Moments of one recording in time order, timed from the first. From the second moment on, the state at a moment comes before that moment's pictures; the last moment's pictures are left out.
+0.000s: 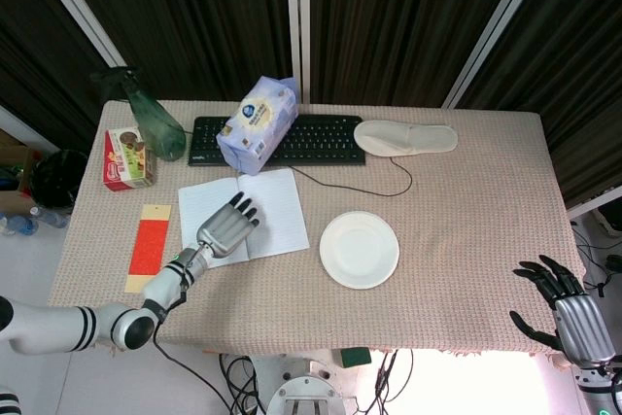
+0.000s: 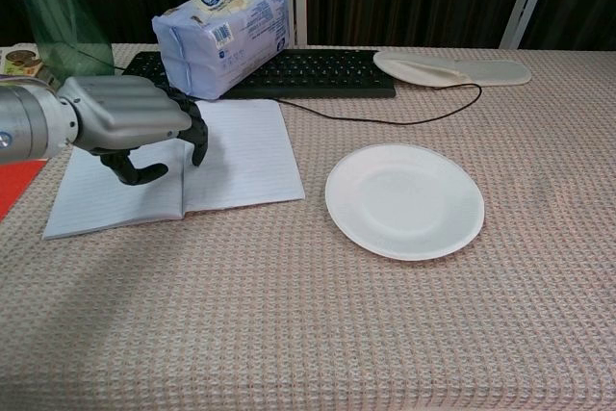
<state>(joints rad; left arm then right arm) -0.92 -1.44 0.02 -1.61 0.95 0.84 0.81 -0.01 -1.25 -0.07 -1.32 -1.74 1.69 0.34</state>
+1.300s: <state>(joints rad) -0.64 -1.24 0.27 -1.32 1.51 1.05 0.55 0.02 -1.24 -0.07 -1.36 -1.76 1.67 0.30</state>
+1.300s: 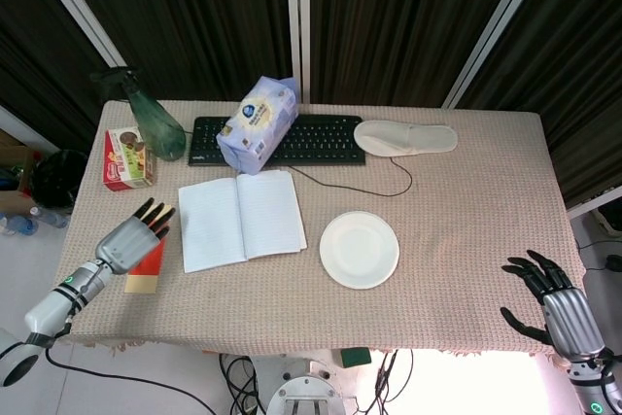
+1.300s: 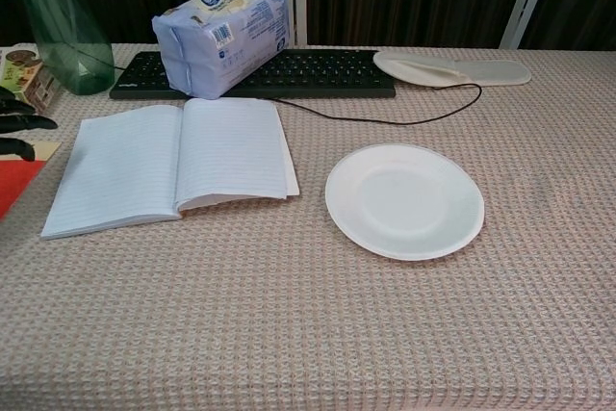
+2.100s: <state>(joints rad) -0.66 -1.22 0.19 -1.39 1.46 0.87 0.59 0.02 -1.24 -0.07 -1.36 -1.75 1.67 0.30</state>
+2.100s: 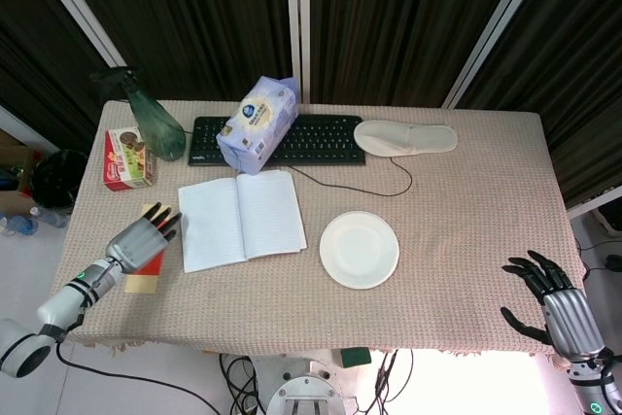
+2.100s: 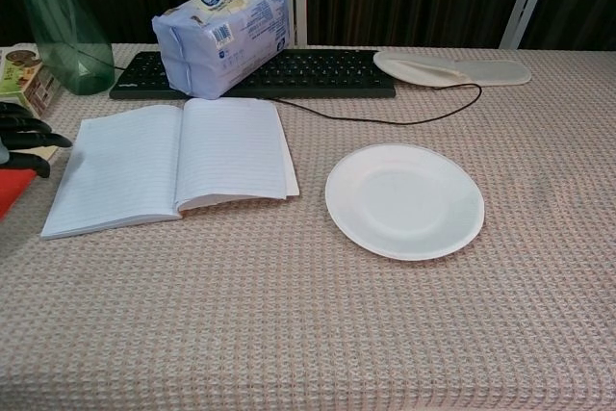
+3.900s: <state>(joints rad) -0.46 -1.34 0.17 -0.96 1.61 1.08 -0.02 0.01 -1.23 -0.08 -1.43 -1.79 1.68 0.24</state>
